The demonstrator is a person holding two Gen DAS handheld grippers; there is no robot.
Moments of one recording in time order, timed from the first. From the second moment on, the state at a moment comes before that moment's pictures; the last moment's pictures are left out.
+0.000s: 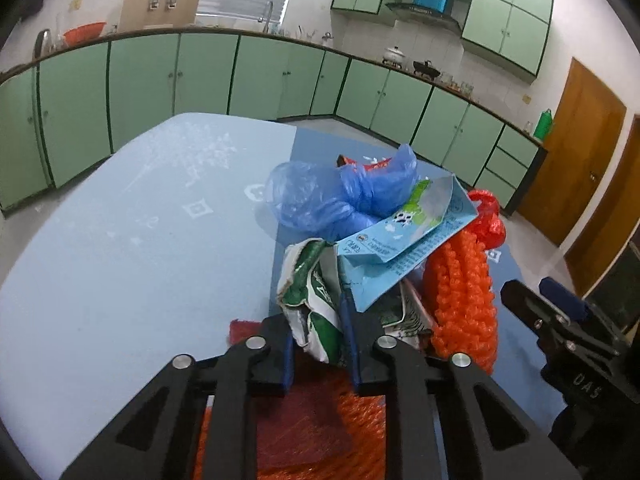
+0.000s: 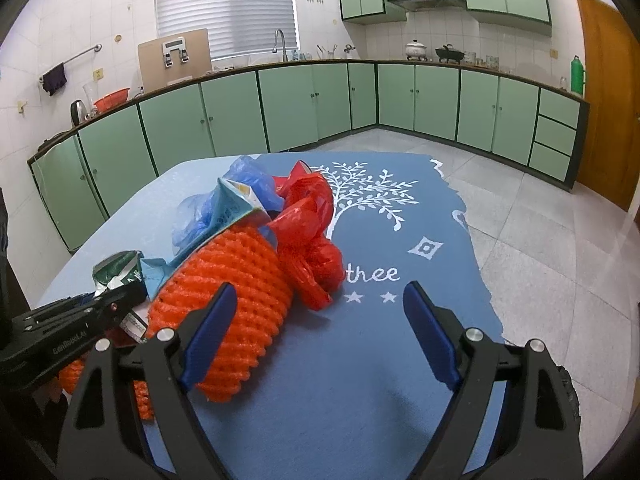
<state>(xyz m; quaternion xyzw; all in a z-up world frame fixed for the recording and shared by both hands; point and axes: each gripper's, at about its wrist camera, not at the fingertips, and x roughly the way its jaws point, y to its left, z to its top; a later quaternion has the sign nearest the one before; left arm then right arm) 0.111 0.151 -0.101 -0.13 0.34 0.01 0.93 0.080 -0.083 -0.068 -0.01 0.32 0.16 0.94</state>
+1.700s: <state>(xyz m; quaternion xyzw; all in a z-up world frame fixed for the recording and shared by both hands) 0.063 0.139 0.013 -0.11 0.17 0.01 0.98 0.069 -0.101 0.016 0.00 0.25 0.22 0.94</state>
